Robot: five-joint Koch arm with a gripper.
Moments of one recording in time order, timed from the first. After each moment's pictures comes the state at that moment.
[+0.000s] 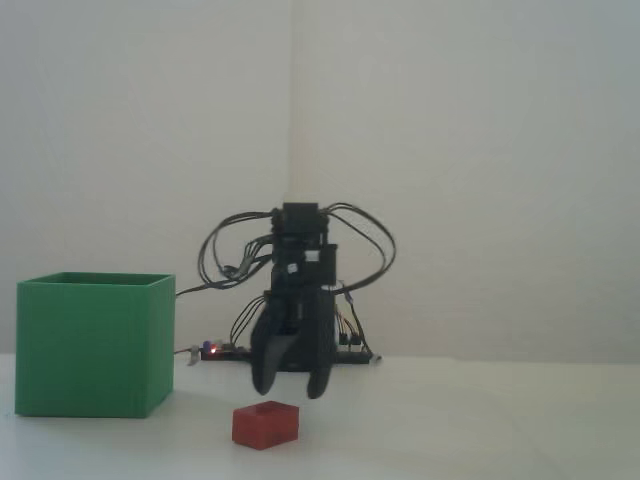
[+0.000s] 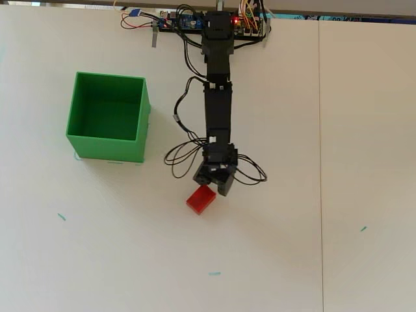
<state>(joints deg) -3.3 32.1 13.9 99.7 115.9</state>
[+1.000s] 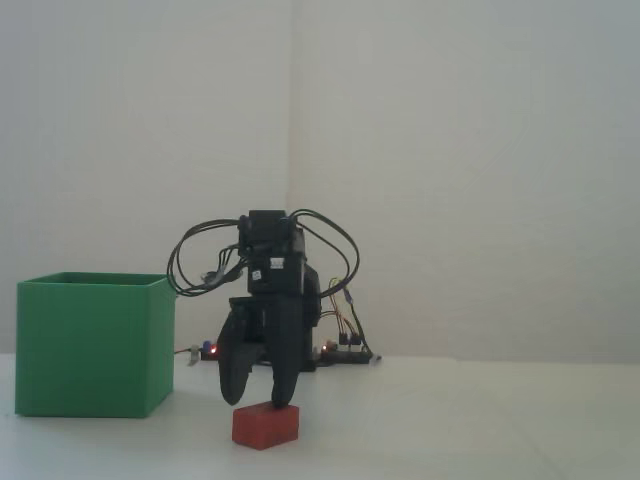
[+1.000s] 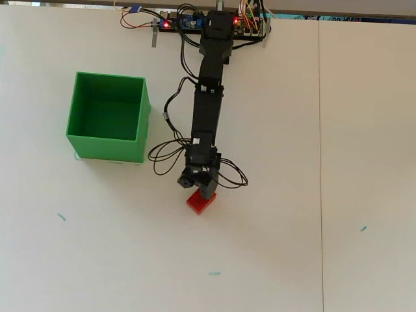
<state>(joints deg) 1.9 28.0 10.7 96.4 112.8</state>
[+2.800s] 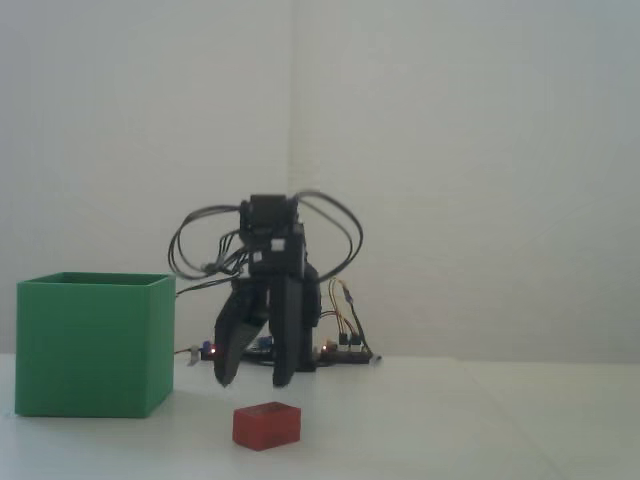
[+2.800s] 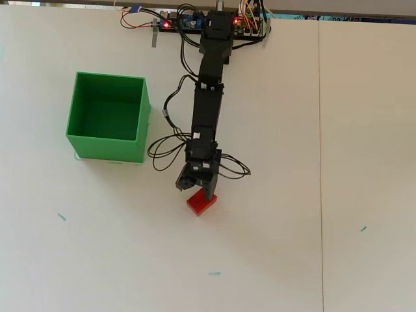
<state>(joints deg) 1.4 32.3 9.1 96.2 104.7</state>
